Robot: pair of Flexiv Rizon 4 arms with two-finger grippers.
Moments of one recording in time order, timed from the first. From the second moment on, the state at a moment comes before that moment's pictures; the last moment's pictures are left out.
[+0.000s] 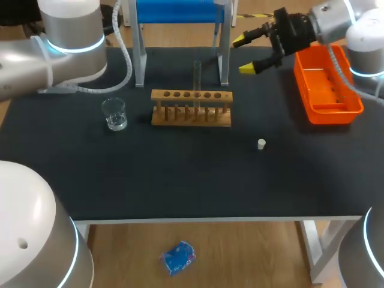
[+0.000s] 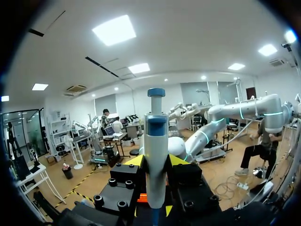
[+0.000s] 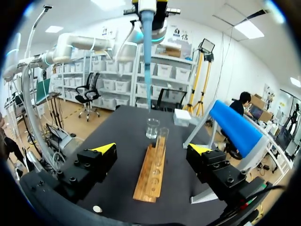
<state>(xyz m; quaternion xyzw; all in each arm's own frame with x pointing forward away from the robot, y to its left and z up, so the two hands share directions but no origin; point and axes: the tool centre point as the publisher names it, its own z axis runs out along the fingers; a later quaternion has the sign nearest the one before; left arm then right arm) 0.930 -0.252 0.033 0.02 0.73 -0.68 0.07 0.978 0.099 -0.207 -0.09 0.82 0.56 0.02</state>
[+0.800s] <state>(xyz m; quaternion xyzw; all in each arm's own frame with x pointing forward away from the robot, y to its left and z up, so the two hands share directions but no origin) 0.884 -0.267 0.026 0.01 0.73 -0.67 0.07 0.932 0.068 -0.178 -0.09 0.79 0.61 0.03</state>
